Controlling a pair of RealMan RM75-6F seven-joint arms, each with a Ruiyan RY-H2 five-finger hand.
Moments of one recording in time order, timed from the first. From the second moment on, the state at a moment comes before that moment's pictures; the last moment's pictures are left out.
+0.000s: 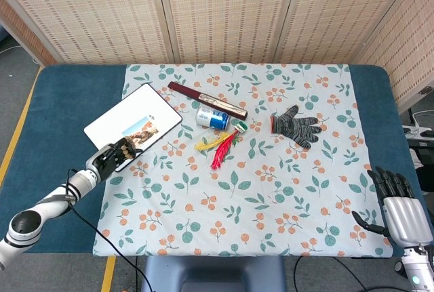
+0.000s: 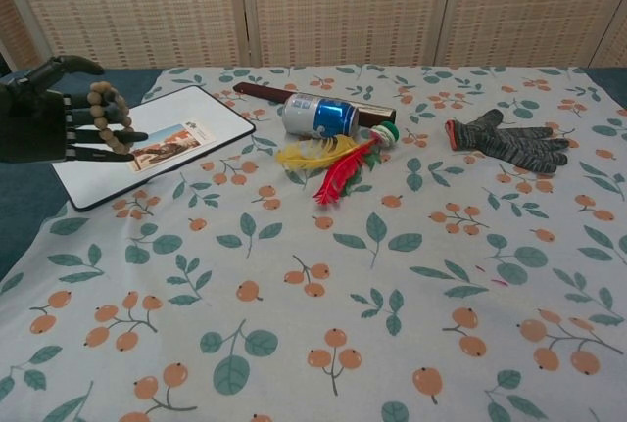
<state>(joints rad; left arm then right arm) -0.38 -1.42 -0.88 -1.38 0.66 -0.08 -0.60 0.04 -1.03 0.01 -1.79 -1.46 1.43 -0.19</state>
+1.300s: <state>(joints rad) -0.34 -1.43 -0.90 -1.43 0.73 -0.09 -0.46 0.03 -1.02 0.01 -1.79 -1.49 1.45 -0.18</state>
